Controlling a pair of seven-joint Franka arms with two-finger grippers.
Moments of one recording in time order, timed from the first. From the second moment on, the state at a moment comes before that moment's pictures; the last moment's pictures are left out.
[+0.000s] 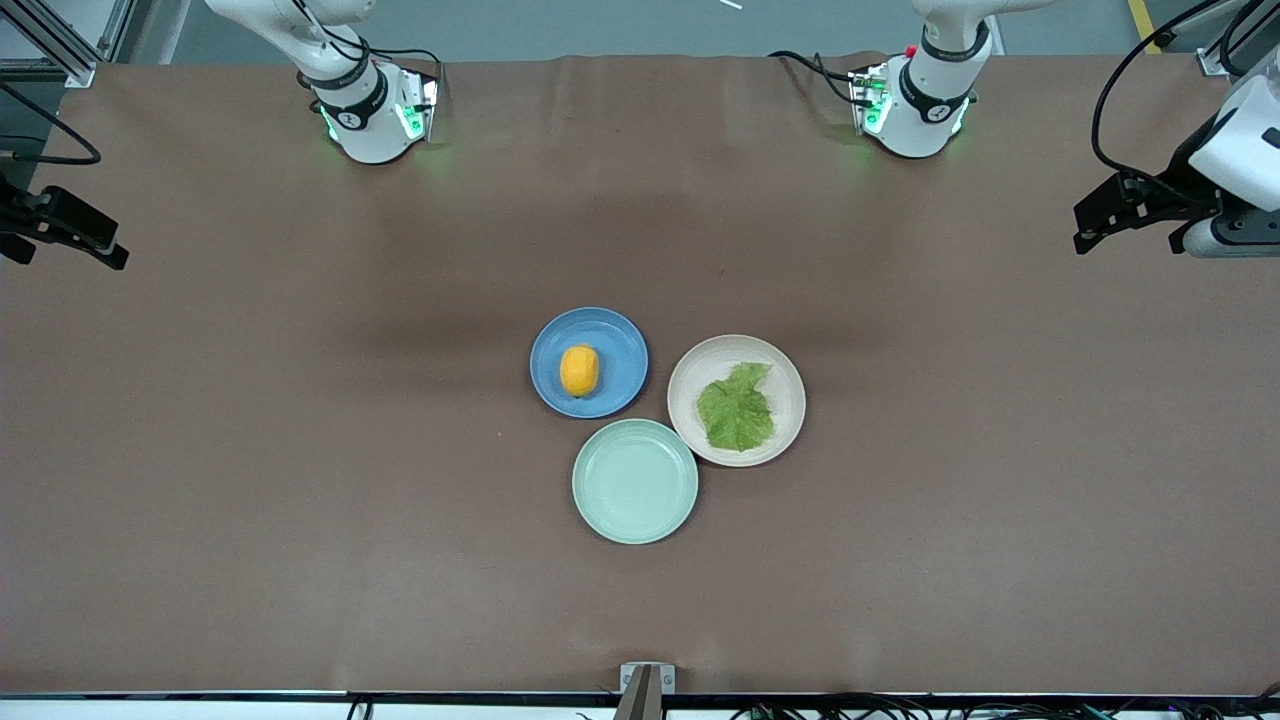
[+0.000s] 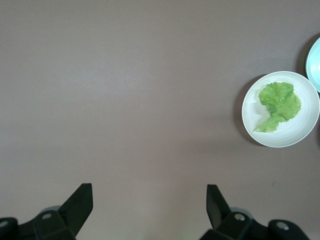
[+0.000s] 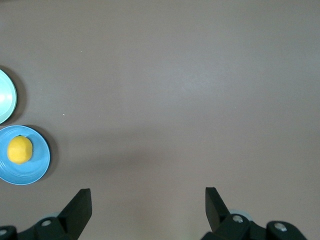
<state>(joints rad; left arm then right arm) 0.13 -0.07 -0.22 -1.62 0.02 1.57 -0.06 -0.04 -0.01 0.00 -1.49 -0.01 1.51 0.04</state>
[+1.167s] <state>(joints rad) 0.03 0.25 -0.38 -1.62 -0.04 1.79 -0.64 0.05 0.09 0.02 -1.49 0.02 1.60 0.05</state>
